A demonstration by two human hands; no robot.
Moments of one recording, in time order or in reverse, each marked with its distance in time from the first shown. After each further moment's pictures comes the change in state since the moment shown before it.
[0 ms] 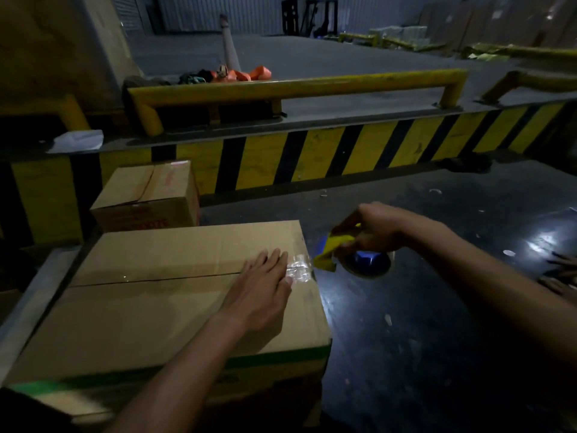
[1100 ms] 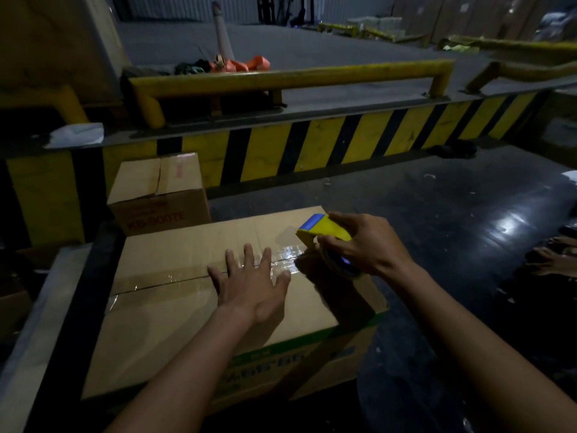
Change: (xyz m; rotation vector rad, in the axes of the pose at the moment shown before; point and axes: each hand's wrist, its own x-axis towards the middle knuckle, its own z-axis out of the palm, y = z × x) left_hand -0.056 -0.084 -0.034 0.130 -0.065 -0.274; right_hand -0.017 -0.126 0.083 0.326 0.575 0.081
